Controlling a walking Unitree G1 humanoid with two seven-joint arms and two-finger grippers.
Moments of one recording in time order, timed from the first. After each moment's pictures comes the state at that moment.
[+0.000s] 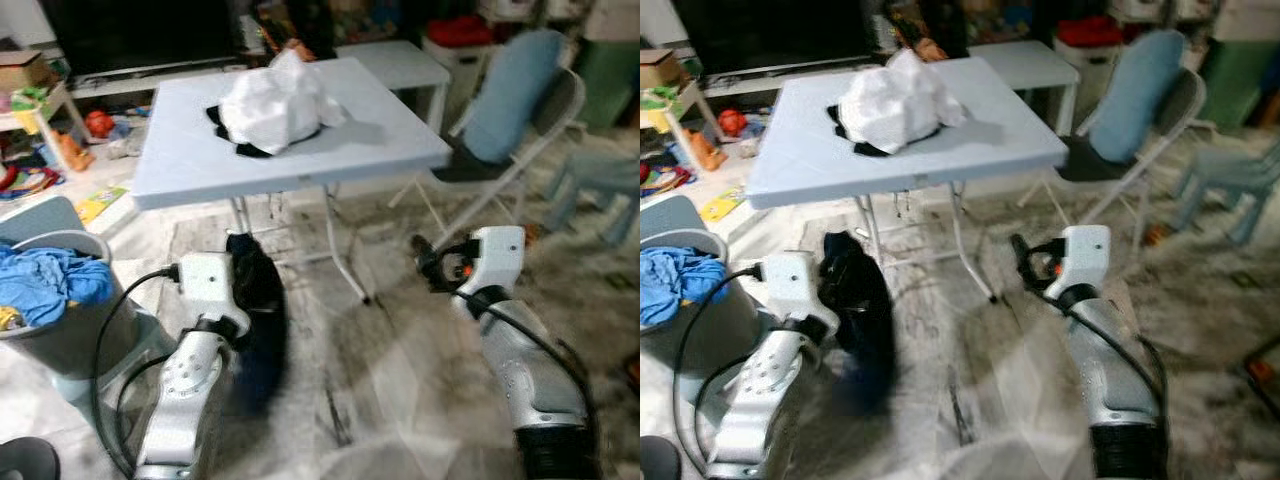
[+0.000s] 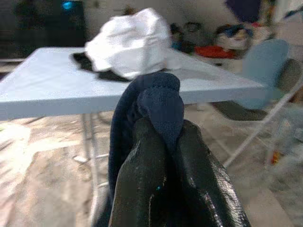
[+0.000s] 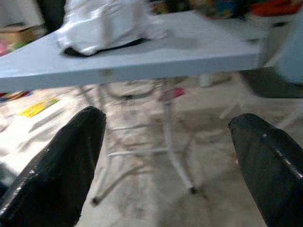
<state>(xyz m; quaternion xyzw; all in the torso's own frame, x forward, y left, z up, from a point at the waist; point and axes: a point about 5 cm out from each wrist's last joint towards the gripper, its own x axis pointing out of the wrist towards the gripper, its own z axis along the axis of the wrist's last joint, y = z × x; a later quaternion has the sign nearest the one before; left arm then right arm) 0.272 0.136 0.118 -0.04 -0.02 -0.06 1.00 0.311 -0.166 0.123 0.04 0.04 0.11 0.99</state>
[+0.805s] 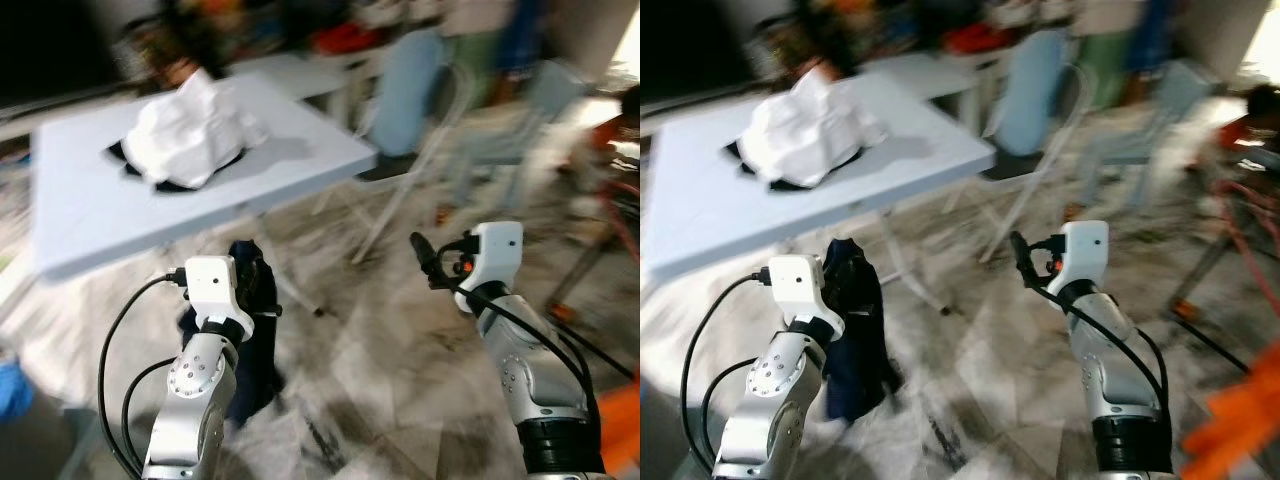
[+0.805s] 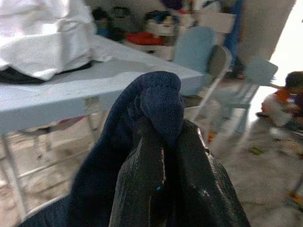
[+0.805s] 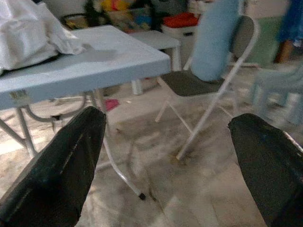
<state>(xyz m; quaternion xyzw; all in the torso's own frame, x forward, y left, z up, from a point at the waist) 0.274 0.127 0.116 -0.07 0.00 -0.07 0.99 0.315 -0.176 0.126 0.03 0.04 0.10 0.99</state>
